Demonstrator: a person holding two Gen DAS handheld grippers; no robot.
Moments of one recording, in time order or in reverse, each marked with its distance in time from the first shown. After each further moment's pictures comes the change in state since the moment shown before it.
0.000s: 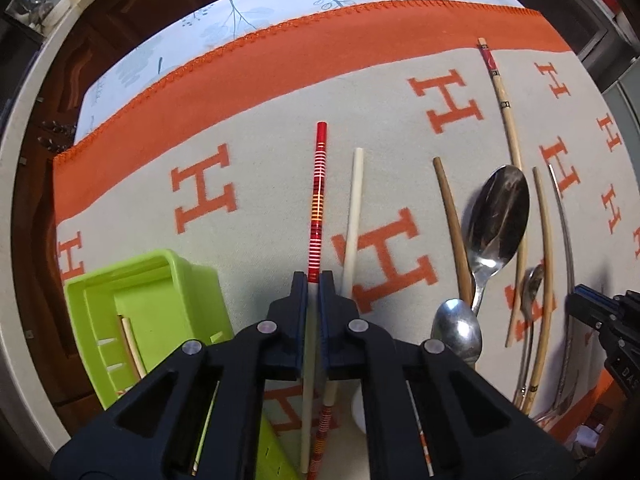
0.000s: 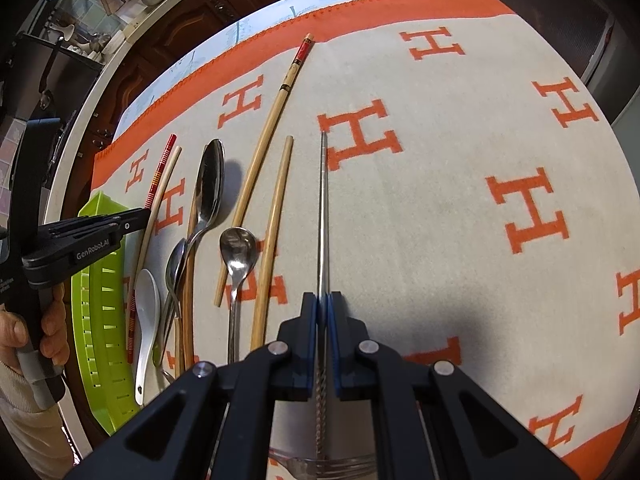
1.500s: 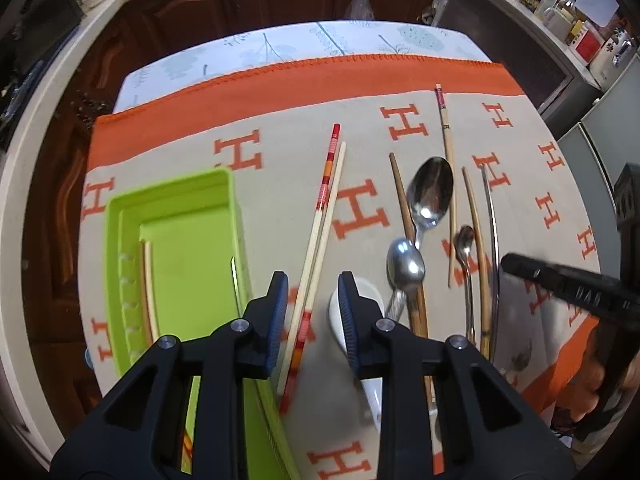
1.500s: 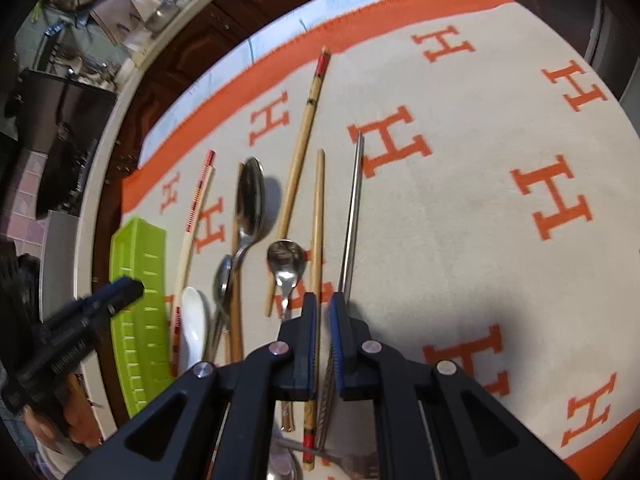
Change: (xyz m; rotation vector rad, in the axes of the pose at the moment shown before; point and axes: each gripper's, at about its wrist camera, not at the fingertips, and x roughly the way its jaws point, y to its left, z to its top) left arm -0.082 0.022 -0.067 -0.111 -0.138 -0.123; right arm -0.003 0.009 0.001 0.082 -0.021 0.114
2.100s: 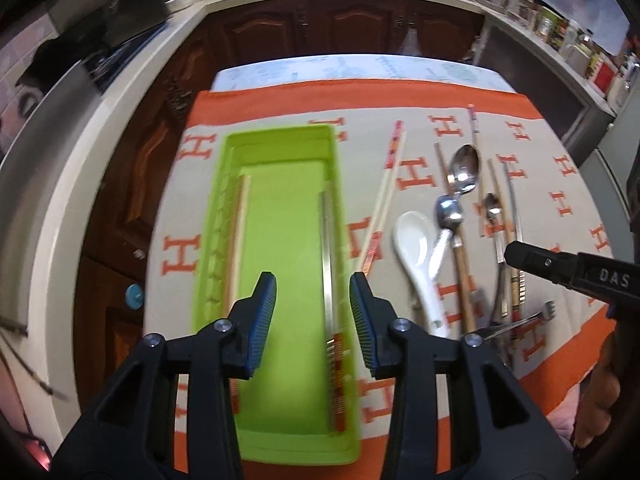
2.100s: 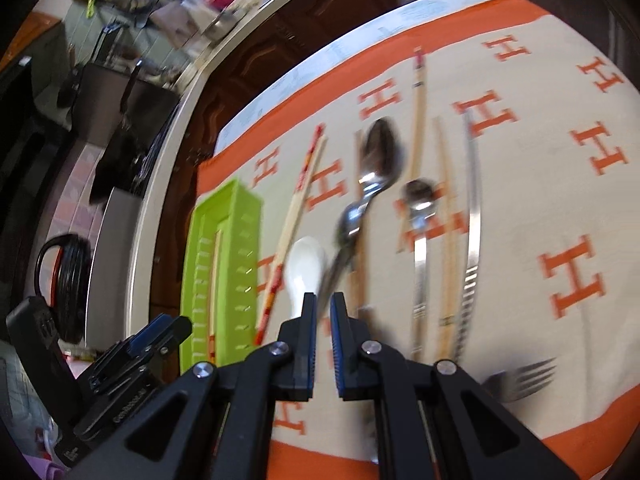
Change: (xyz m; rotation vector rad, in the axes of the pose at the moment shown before) left arm -0.071 0.034 -0.113 -0.115 -0.180 0.125; right arm -0.025 0.054 -0.055 -0.024 -0.106 0.180
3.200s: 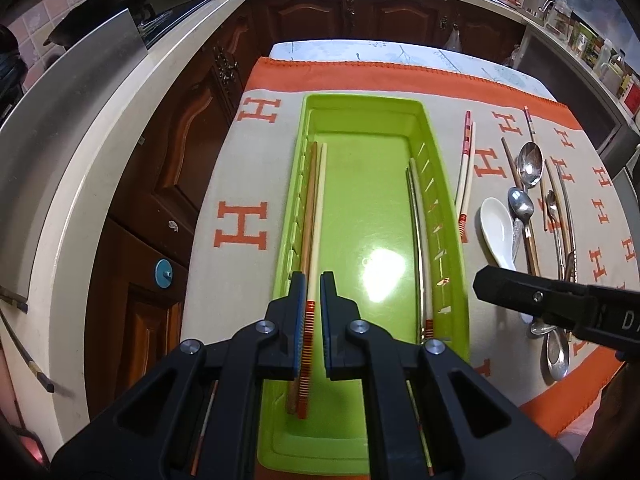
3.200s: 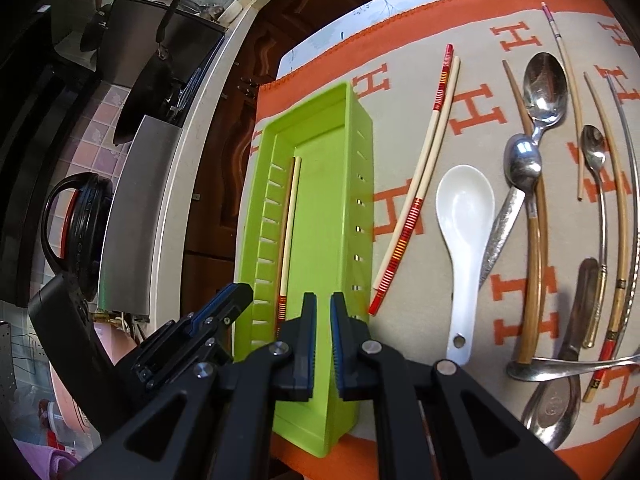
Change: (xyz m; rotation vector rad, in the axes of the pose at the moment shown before) left arm 0.026 0.071 -0.029 -0.101 0.013 0.082; right arm 0.070 0.099 -0.036 -0.098 0.176 0.106
